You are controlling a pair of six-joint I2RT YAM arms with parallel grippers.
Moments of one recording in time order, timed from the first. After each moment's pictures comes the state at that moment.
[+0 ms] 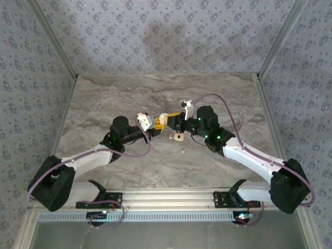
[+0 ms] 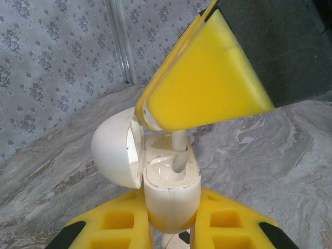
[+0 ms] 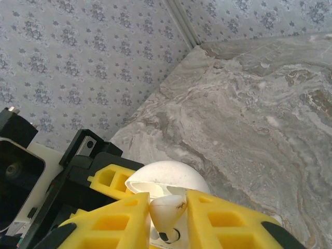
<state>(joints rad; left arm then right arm) -0.61 1.27 0.53 0.64 0.53 0.15 0.69 1.23 0.79 0.22 -0.32 0.48</state>
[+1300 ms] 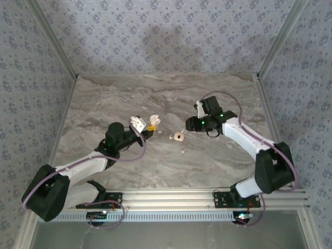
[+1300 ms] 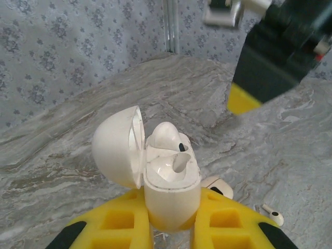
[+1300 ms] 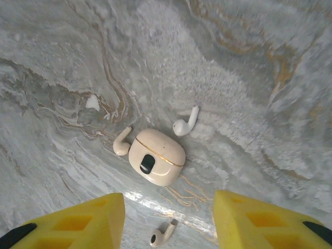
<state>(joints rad) -0.58 1.16 0.42 0.57 0.34 0.11 0.43 1.49 1.01 -0.52 -0.27 0.35</state>
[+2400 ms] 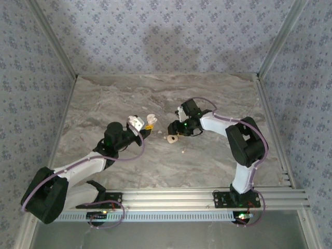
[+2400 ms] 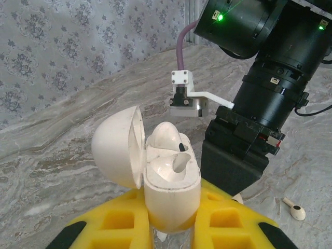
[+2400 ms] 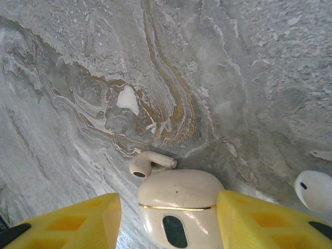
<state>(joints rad) -0.56 1.14 0.42 0.52 0.31 0.12 0.53 1.84 1.13 -0.37 -0.47 0.44</state>
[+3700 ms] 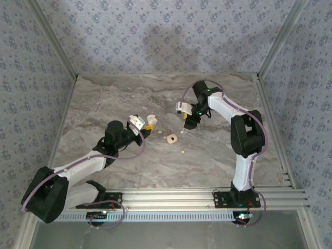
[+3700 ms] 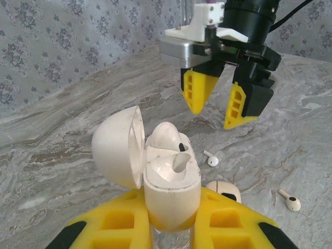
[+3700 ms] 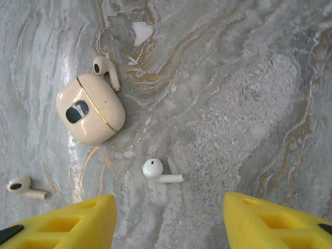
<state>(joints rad) -0.54 1.15 0.44 0.46 0.33 0.13 0.36 1.97 1.55 -0.93 -0.48 -1.08</state>
